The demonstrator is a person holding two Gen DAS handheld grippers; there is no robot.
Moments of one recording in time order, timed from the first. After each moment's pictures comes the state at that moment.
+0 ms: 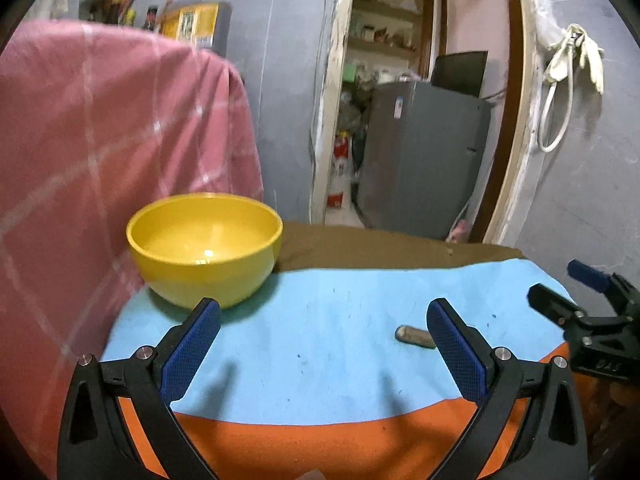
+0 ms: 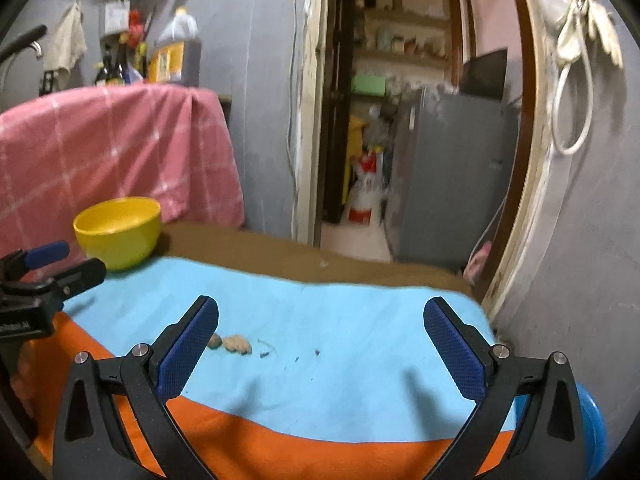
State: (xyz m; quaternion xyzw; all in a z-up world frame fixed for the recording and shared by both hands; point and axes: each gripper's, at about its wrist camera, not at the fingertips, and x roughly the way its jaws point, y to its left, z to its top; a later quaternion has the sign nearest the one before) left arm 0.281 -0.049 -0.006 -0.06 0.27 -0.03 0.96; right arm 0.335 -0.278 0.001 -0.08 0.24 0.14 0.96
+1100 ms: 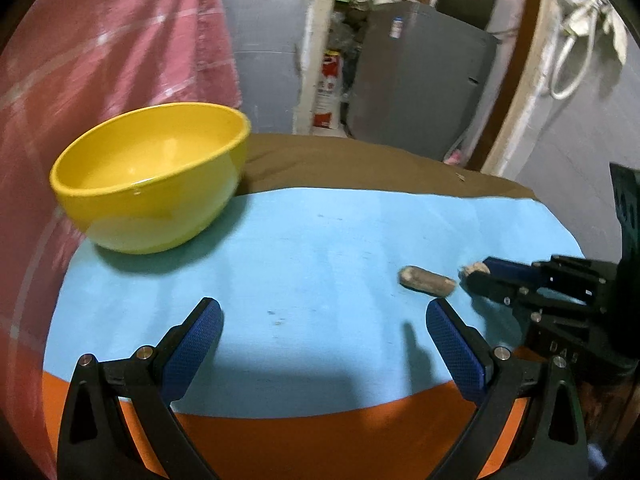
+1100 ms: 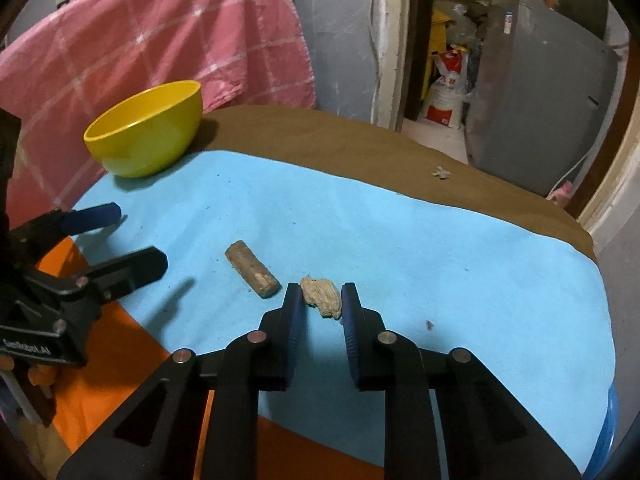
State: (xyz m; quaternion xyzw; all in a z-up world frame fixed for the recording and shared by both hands) left arm 0.317 -0.056 -0.034 -0.05 0.41 -0.07 0.91; right arm 0.388 -0.234 -0.045 -0.12 0.43 0.25 0.86
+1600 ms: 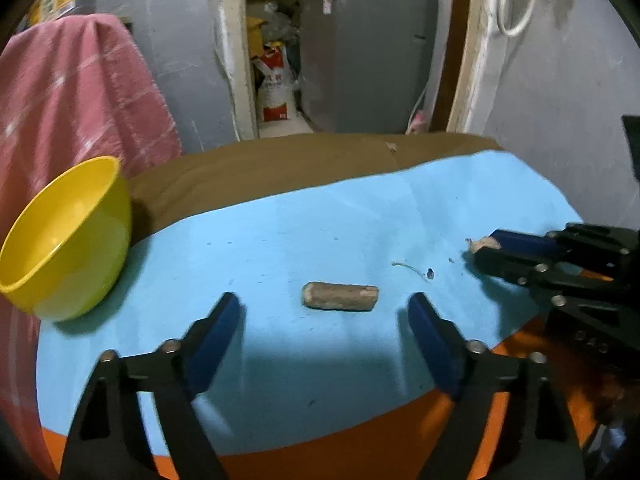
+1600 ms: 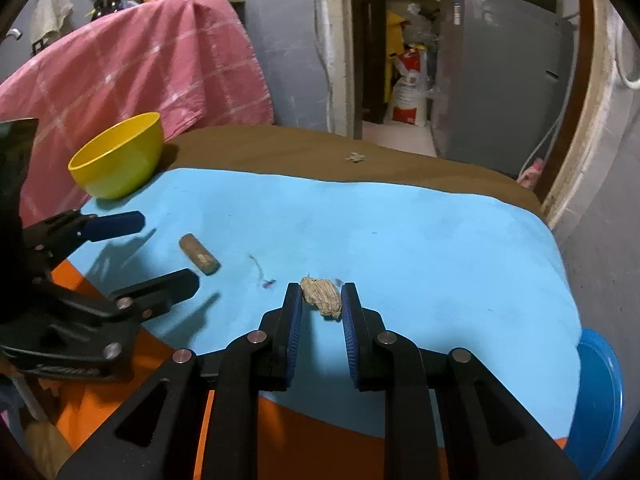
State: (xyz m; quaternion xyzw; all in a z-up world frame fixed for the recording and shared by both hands) left arm 0.344 -0.127 -0.040 0.05 0.42 -0.12 0.90; right arm 0.383 -0.283 -0.037 -0.07 0.42 0.21 0.88
